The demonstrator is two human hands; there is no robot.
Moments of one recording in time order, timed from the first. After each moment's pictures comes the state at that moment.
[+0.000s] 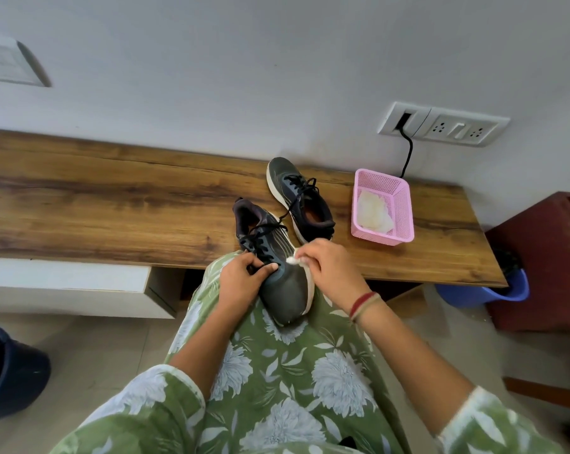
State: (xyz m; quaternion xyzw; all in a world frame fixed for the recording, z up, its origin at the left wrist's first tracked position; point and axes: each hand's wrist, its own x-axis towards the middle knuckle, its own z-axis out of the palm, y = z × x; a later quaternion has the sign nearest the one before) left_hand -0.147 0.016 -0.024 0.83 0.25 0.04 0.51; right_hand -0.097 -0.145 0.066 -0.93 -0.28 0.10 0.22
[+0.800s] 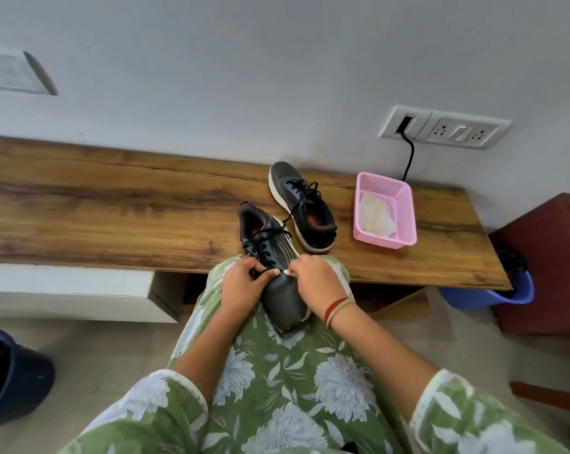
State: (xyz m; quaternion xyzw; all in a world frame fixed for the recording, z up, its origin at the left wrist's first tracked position) left_hand -0.147 0.016 -0.023 0.83 0.24 0.03 0.50; right_hand -0.099 -0.122 0.030 -0.95 -0.27 0.12 0.08
